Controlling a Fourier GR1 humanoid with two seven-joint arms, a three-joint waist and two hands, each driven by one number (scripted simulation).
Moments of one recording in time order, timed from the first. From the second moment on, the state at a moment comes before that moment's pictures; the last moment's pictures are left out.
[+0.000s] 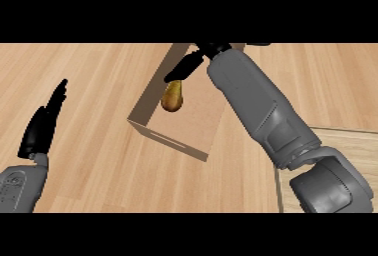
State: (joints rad) left arm -0.25 0.34 0.09 -1.28 -0.25 0.08 0.06; right arm -1.43 0.00 -0.10 -0.15 0.43 -0.08 -0.38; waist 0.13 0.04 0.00
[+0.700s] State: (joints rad) left arm -0.19 0.34 0.12 -1.30 -0.25 0.10 0.05; right arm -1.40 -0.17 -0.28 -0.16 0.25 0.06 -0.47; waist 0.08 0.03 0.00
